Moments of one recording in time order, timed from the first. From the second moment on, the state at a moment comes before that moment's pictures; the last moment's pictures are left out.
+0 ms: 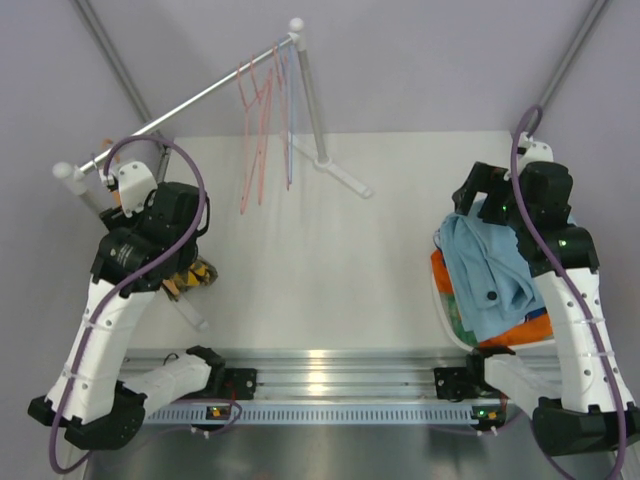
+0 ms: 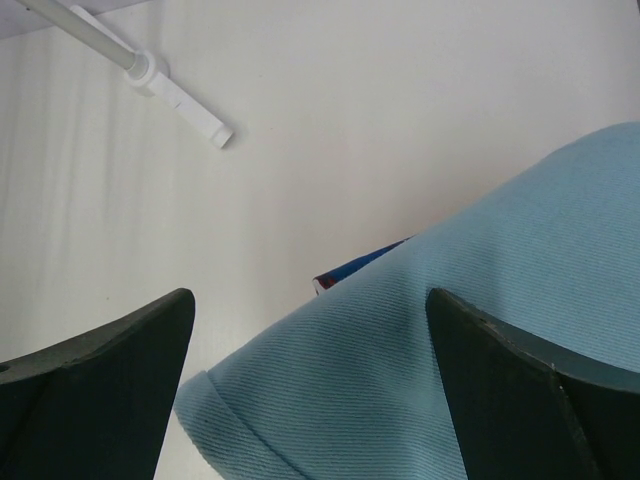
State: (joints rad) left arm -0.45 1.05 1.54 -1.34 -1.08 -0.67; right arm 0.07 0.98 1.24 -0.73 -0.03 0.26
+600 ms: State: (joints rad) left arm -0.39 0.97 1.44 -1.25 -1.03 -0.55; right arm 0.07 0.98 1.24 -0.73 -0.03 0.26
